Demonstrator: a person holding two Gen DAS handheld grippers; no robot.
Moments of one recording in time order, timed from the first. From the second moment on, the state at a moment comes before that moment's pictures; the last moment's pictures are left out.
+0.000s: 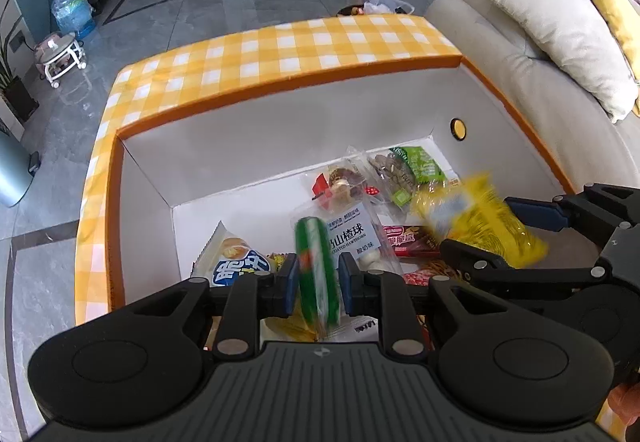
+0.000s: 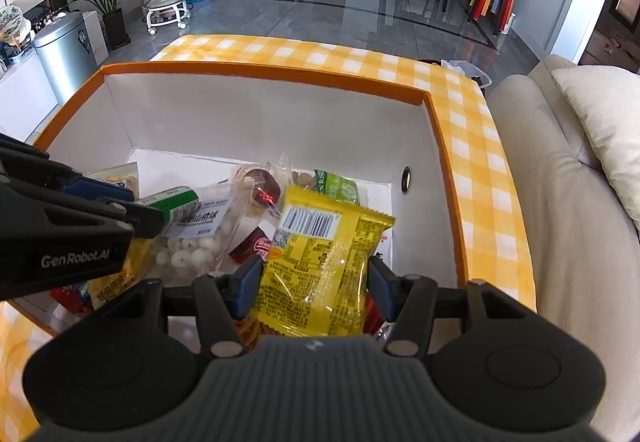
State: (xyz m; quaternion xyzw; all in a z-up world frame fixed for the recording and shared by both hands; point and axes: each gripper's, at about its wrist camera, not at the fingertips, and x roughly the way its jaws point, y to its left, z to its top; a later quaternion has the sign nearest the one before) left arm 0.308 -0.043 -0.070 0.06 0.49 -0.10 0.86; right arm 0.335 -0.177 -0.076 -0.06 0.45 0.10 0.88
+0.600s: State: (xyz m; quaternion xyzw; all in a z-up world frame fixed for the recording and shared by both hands) left arm 0.248 -0.012 0.014 0.04 0.36 -0.07 0.93; right arm 0.295 -0.190 0.002 0.00 0.38 0.10 0.92
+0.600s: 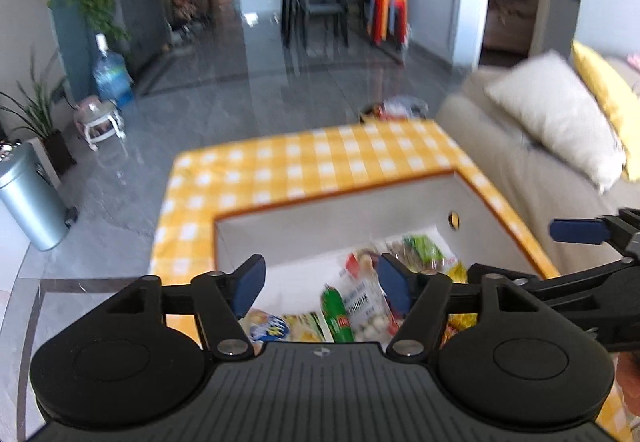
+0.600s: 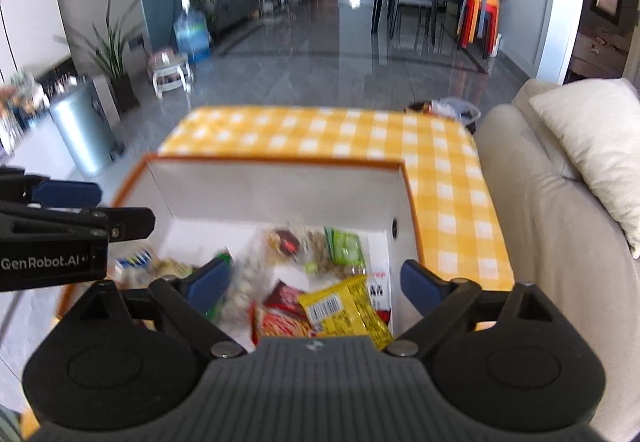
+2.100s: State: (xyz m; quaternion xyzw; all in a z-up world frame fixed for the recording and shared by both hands) left arm 0.129 -0.024 0.000 0.07 0.32 0.05 0.94; right arm 0.157 -0.209 0.025 0.03 0.35 0.07 0.93
